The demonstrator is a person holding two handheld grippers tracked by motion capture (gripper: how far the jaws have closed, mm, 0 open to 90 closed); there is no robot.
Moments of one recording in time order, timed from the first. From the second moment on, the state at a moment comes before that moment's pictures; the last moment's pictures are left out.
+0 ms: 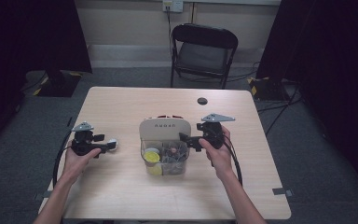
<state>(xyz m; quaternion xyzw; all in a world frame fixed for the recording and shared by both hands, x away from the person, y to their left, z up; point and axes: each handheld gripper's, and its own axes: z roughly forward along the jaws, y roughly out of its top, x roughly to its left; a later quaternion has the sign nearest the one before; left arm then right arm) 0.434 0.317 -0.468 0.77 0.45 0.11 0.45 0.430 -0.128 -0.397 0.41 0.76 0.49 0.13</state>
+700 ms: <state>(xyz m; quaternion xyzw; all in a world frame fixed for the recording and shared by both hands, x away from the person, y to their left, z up) 0.383 0.317 -0.480 0.79 0.44 0.13 0.40 0.425 -0.126 -0.391 0.39 0.76 0.50 0.15</state>
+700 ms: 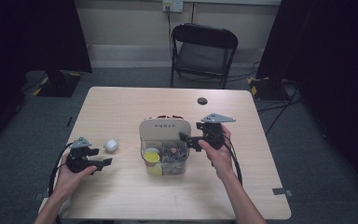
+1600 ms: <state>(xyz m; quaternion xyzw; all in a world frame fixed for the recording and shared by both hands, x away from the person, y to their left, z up) 0.372 0.300 -0.502 0.81 0.43 0.19 0.36 0.428 -0.111 -0.360 0.35 0.76 0.54 0.13</state>
